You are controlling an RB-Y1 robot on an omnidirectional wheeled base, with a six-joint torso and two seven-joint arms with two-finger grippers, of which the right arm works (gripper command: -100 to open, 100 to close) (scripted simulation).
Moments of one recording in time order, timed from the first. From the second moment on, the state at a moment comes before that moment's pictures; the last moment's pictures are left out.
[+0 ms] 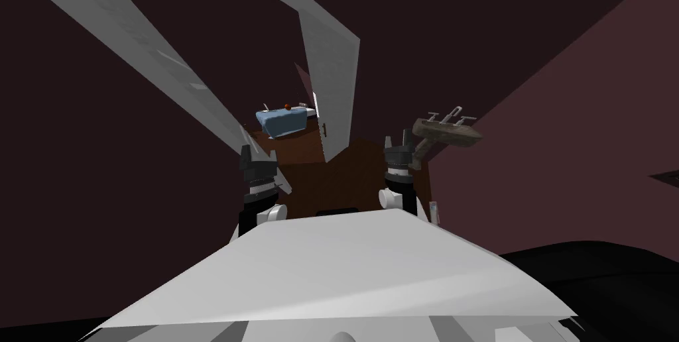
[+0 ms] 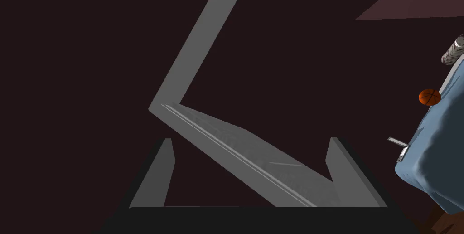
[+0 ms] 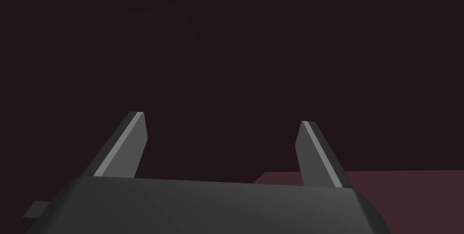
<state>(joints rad) 0.45 0.02 0.01 -2.28 0.06 -0.50 -0.17</state>
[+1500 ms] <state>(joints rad) 0.34 -0.06 0.06 -1.99 -0.03 -0.56 -0.36</state>
